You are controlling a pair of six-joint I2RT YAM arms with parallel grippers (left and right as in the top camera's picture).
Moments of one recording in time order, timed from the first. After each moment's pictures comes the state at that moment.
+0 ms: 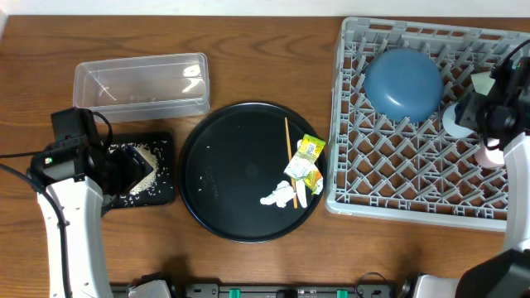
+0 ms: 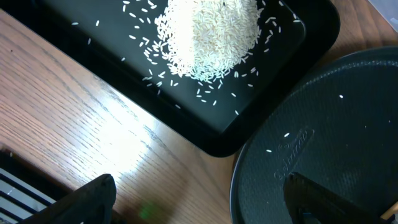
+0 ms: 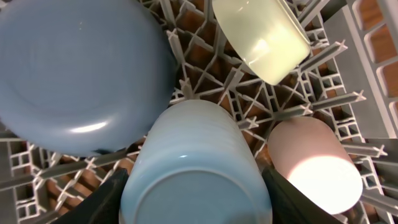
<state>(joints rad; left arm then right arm) 0.32 1.25 1.11 -1.22 0.02 -0.46 -0.33 1.52 1.31 -0.78 -0.01 0.05</state>
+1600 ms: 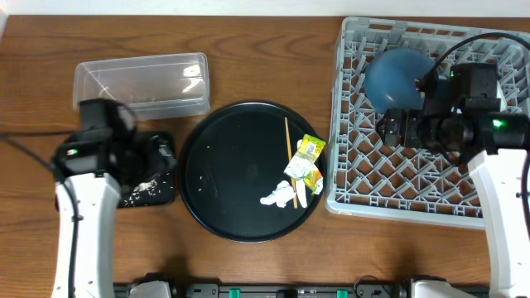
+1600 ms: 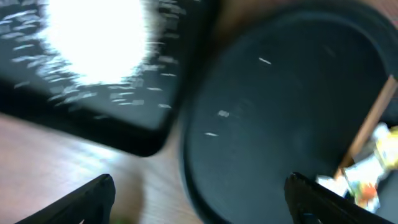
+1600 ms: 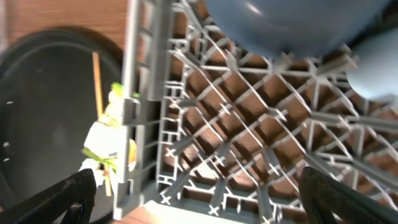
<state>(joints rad) 0.10 1.27 1.11 -1.13 0.16 -0.40 -0.02 1.39 1.32 -1.08 -0.20 0.11</state>
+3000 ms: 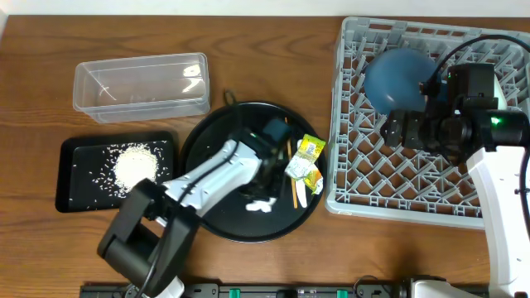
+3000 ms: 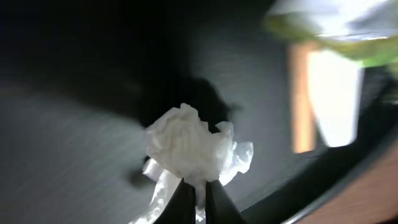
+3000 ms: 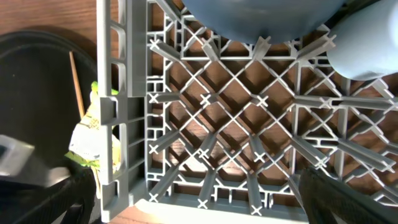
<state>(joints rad) -0.62 1.78 1.13 -0.93 0.19 -0.45 -0.02 1.40 1.32 -1.10 -0.15 0.15</state>
